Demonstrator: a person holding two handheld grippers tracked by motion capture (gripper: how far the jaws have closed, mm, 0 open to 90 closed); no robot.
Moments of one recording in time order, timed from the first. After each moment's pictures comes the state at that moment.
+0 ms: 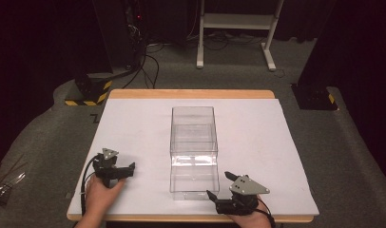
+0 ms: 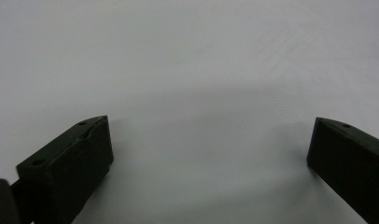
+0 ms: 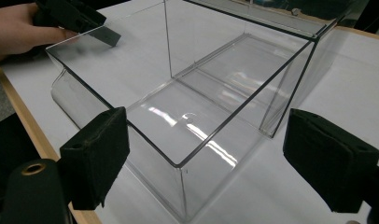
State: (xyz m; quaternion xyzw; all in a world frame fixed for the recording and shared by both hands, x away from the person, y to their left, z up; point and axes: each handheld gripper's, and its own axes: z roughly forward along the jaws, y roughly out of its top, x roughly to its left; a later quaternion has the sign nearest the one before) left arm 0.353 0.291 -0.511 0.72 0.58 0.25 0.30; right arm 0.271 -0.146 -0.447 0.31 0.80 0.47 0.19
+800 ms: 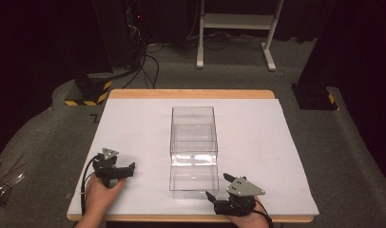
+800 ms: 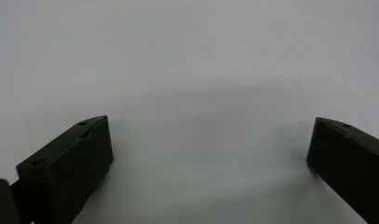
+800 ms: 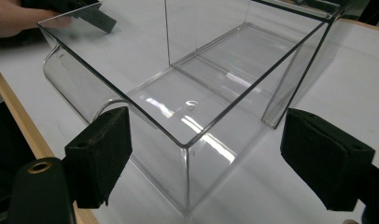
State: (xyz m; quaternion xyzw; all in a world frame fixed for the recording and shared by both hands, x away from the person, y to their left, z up) left arm 0.353 0.291 -0.511 0.72 0.58 0.24 0.30; right arm 0.271 -0.141 -0.457 0.31 0.81 0.46 0.19
